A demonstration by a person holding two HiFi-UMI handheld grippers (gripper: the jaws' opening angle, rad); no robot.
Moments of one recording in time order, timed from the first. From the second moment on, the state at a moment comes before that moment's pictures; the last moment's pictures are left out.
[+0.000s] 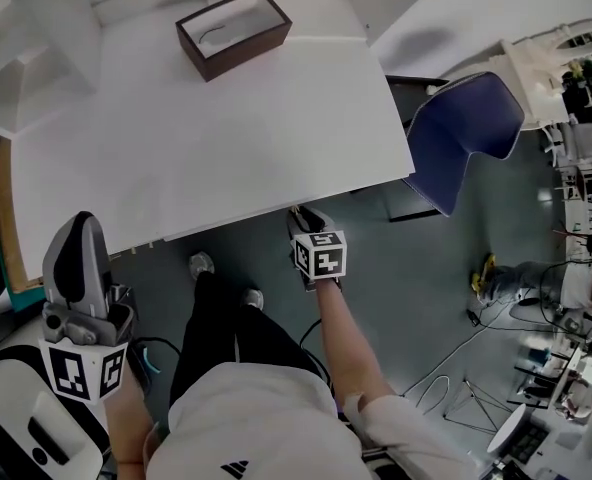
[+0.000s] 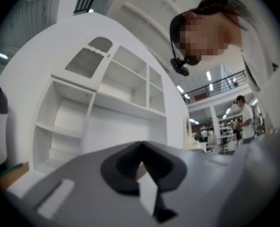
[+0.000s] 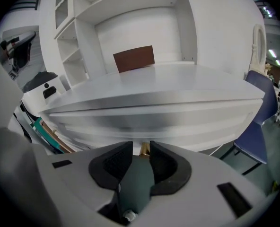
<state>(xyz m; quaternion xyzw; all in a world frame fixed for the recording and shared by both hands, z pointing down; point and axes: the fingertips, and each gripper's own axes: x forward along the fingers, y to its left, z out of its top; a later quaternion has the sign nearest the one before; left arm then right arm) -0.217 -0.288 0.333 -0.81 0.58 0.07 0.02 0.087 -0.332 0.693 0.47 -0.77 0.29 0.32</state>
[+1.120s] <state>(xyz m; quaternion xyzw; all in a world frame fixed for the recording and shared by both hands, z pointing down) -0.229 -0.254 0.330 -0.80 0.60 0.07 0.02 0.099 -0.310 0.711 0.48 -0.75 0.27 0.38</state>
